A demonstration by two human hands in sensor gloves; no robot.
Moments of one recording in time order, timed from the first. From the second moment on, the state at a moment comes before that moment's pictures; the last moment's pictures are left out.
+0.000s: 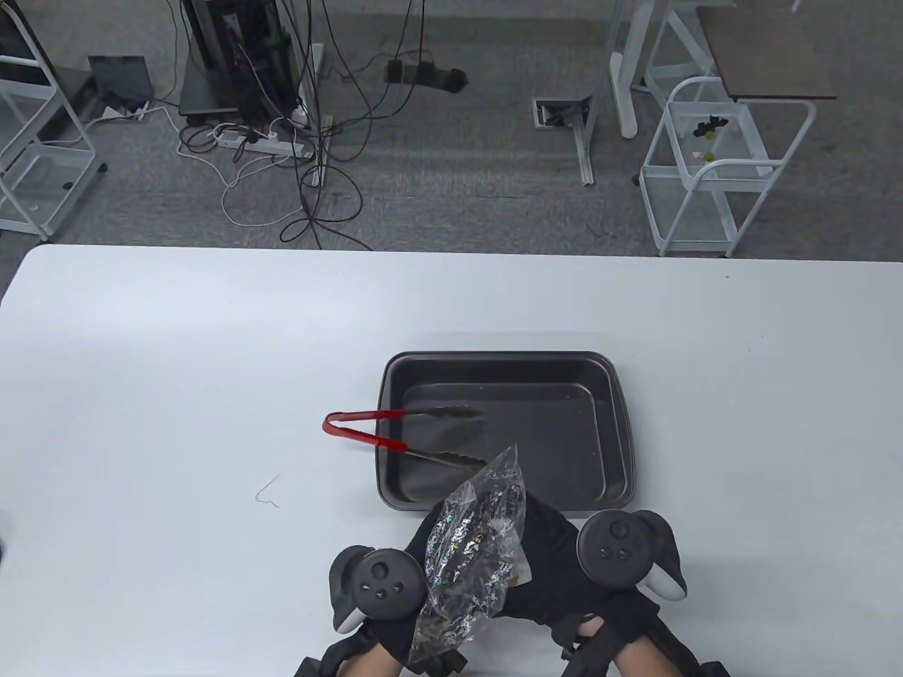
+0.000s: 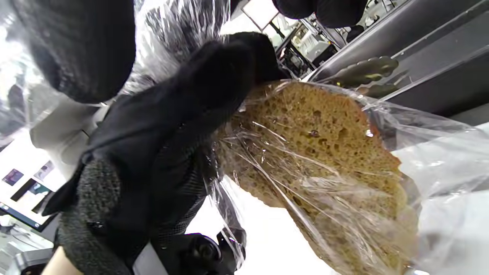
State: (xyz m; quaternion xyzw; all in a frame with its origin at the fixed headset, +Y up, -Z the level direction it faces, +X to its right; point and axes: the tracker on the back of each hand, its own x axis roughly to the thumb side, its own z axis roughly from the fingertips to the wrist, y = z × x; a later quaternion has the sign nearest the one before) left_hand -0.081 -0.711 -0.170 0.04 -0.26 0.42 0.87; right_hand 0.120 -0.680 -0.183 0.28 0.14 0.87 0.39
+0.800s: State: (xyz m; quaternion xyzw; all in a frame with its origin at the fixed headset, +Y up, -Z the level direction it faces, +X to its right) left_hand -0.084 -0.715 -0.168 0.06 -0.11 0.40 0.91; right_hand 0.103 -0.680 -0.159 0.16 -0.11 0.85 0.50
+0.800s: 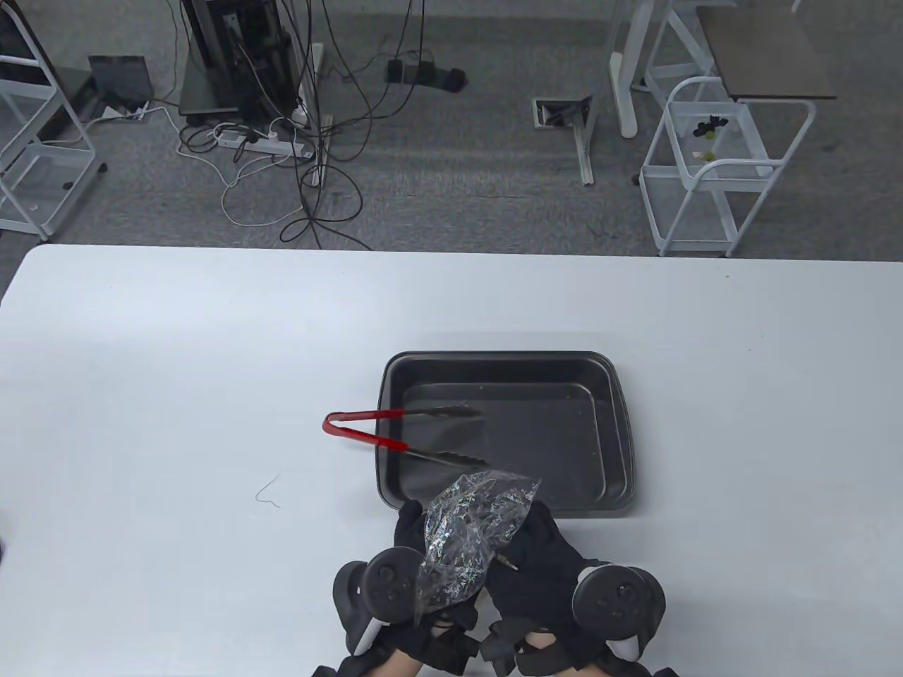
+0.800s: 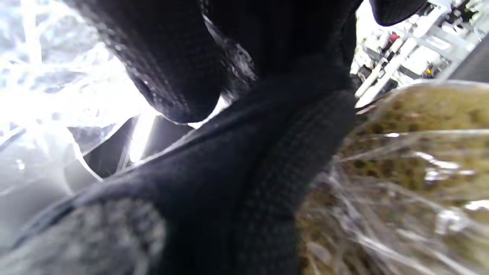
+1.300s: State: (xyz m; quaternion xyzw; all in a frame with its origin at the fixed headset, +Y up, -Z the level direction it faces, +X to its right) left_hand -0.106 -0.698 -0.242 -0.25 -0.27 0.40 0.84; right_hand 0.164 -0.634 -0.164 0.37 -0.20 0.90 0.11
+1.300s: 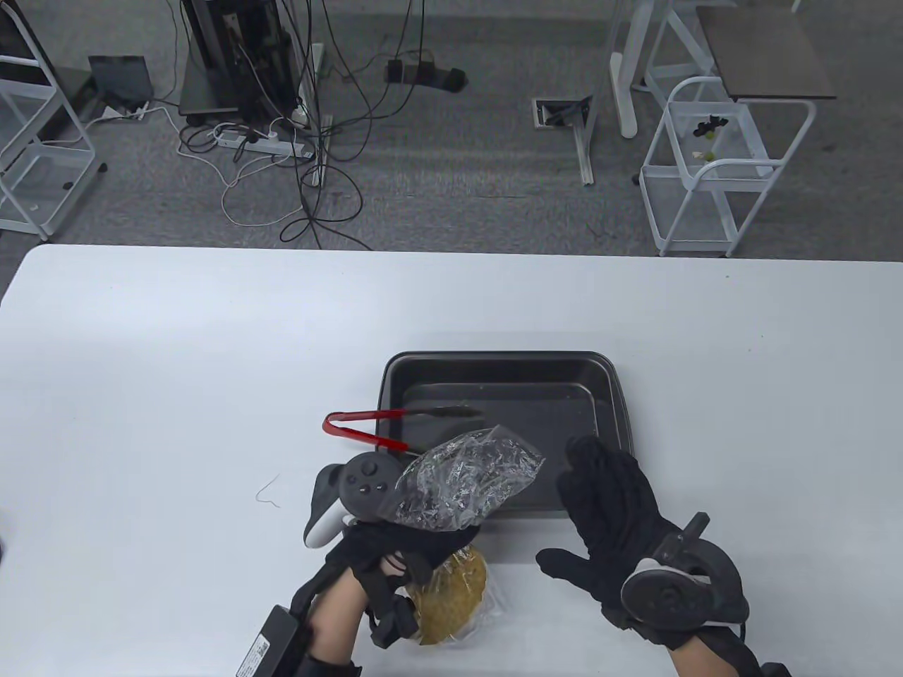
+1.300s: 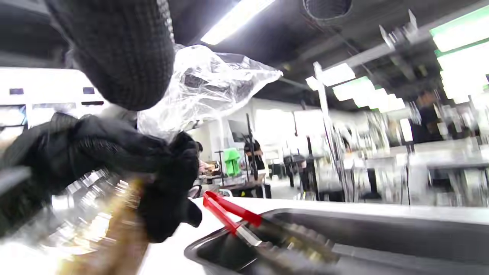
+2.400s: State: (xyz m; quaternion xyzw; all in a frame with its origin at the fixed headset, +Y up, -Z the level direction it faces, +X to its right) left_hand -0.050 -0.630 -0.200 -0.05 -0.30 0.10 0.95; right_hand 0.111 -0.606 -0.160 0.40 -0.19 0.89 -0.07
